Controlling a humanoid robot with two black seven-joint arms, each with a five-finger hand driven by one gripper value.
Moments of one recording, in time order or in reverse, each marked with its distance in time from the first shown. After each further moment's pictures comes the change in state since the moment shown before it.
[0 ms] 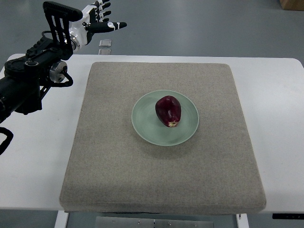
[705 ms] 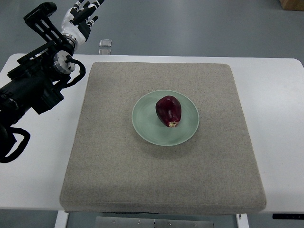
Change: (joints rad) left arm 0.000 -0.082 -0.117 0.095 -0.563 0.037 0.069; right arm 0.001 0.000 0.000 0.000 0.000 0.000 0.000
